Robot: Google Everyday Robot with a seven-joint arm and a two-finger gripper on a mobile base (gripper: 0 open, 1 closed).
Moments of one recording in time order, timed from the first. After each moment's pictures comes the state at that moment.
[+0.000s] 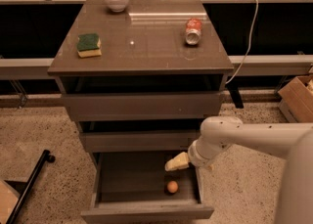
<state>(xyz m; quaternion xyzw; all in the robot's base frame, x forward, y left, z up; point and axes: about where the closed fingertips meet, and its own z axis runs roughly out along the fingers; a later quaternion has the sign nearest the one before) 0.511 -0.138 0.471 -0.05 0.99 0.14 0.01</state>
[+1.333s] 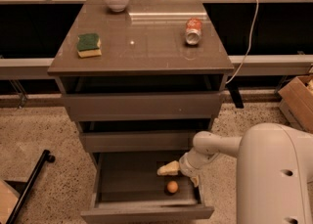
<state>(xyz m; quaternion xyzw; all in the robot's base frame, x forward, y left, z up) 0.535 -0.108 0.322 0.05 0.97 0.22 -0.07</state>
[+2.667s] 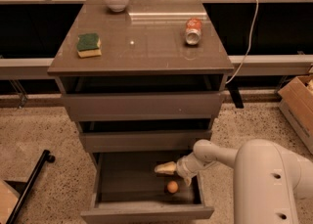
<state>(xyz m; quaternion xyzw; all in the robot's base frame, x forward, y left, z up) 0.569 -0.089 0.257 0.08 0.95 0.29 -0.03</state>
